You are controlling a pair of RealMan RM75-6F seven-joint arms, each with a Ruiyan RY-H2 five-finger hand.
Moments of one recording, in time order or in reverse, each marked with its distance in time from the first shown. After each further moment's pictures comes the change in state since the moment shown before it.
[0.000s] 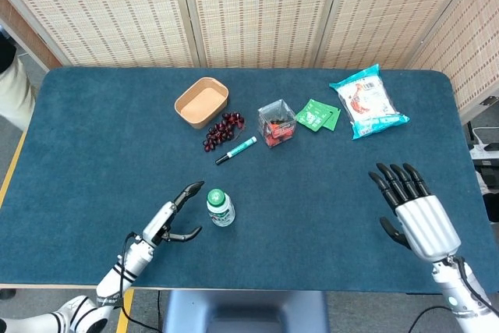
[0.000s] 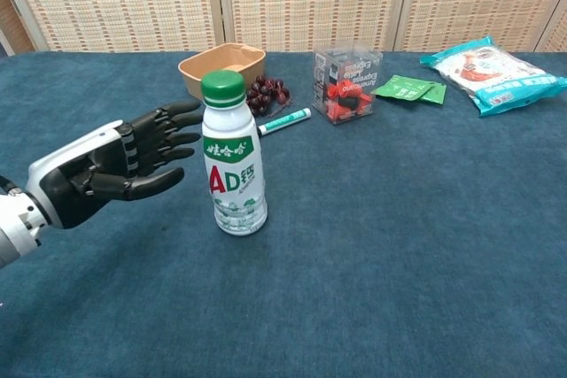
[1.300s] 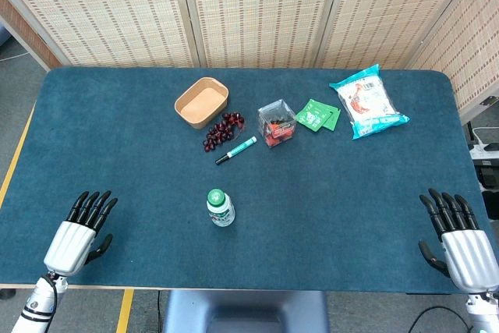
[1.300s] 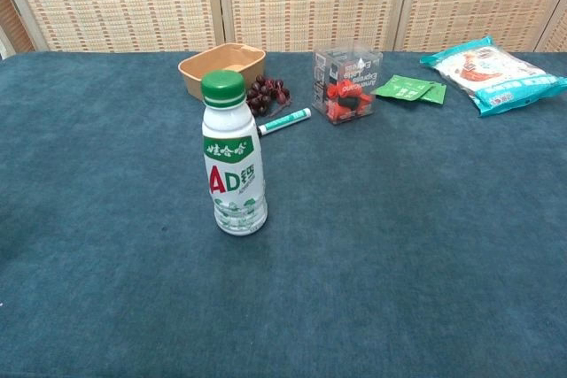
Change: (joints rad) left arm 0.334 0.279 0.049 -0.017 0.062 0.342 1.222; right arm -0.186 -0.126 -0.086 0.246 -0.002 0.205 0.138
